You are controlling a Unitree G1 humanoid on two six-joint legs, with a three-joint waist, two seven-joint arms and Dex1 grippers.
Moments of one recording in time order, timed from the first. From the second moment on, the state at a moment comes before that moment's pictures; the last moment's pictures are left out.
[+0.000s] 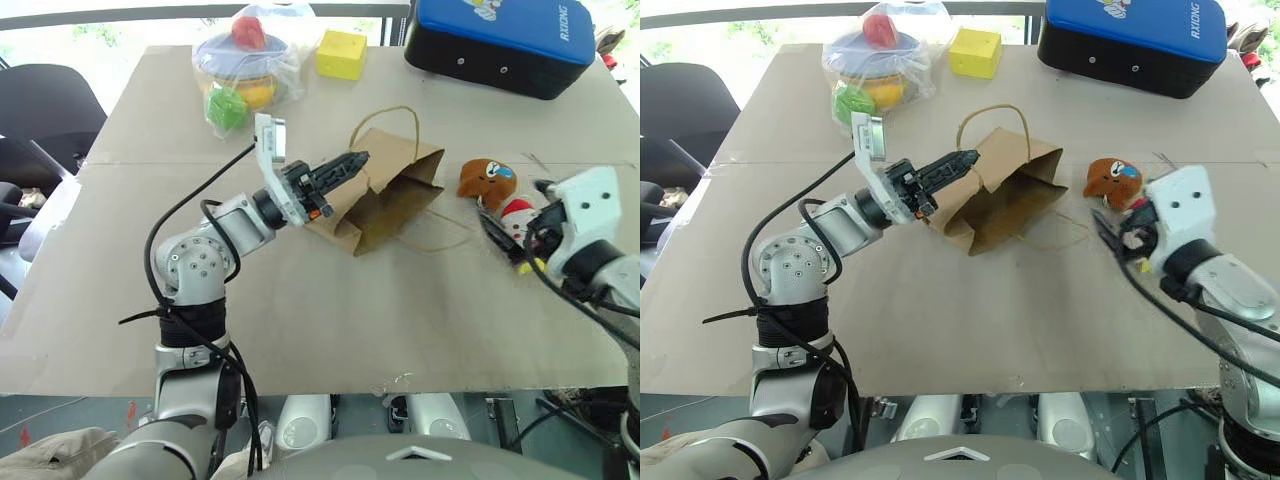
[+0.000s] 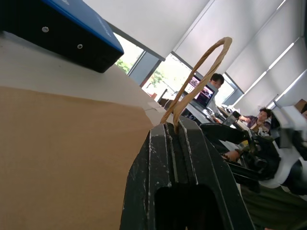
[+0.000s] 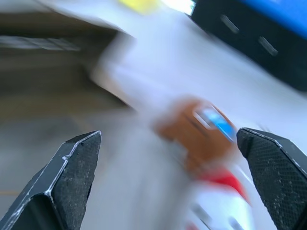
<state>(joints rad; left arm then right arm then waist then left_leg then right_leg) -0.54 0.31 0.15 -0.16 -0.97 0.89 -0.55 -0.09 -0.56 -0.29 -0.84 0.31 1.09 0.28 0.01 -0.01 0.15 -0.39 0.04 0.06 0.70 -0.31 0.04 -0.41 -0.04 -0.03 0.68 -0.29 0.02</state>
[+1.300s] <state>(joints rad) -0.59 0.25 0.20 -0.17 -1.06 0.90 -0.47 -0.43 -0.41 0.16 -0.52 0.47 1.11 0.38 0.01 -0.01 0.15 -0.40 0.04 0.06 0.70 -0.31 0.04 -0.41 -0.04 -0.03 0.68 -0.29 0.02</state>
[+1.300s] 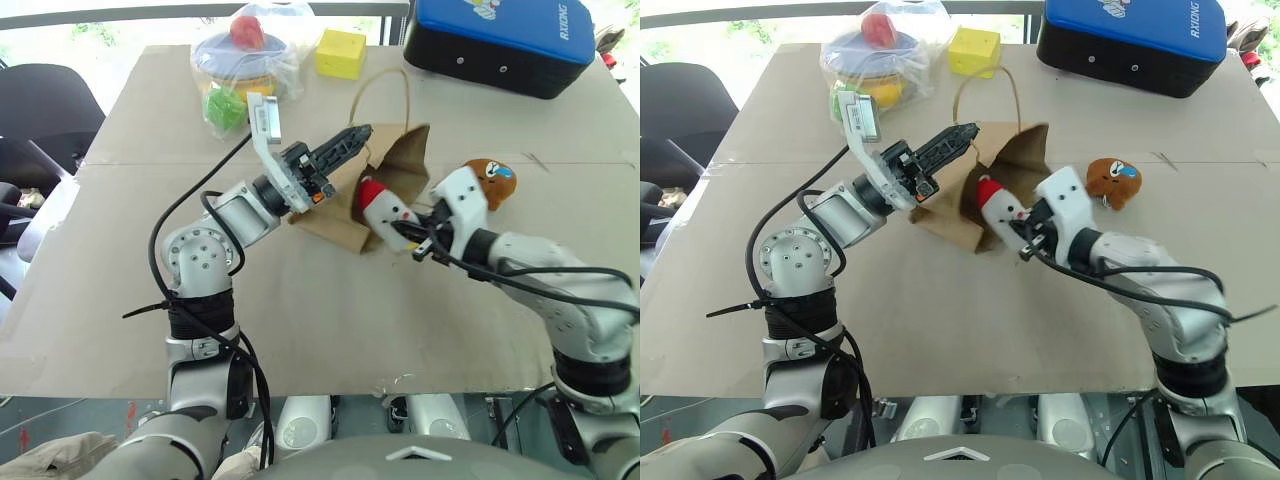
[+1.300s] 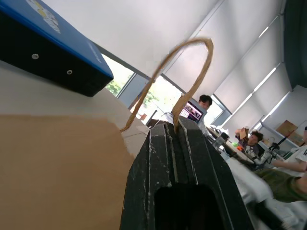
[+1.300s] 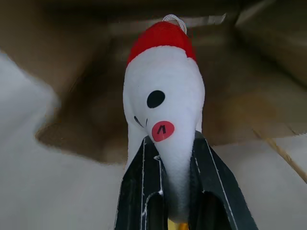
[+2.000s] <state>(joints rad) -0.44 0.30 0.17 -0.23 -1.09 0.92 -0.50 -0.66 -0.26 0.30 -0.04 0.50 0.88 0.80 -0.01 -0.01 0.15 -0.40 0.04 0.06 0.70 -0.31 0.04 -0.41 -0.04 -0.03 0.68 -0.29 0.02</state>
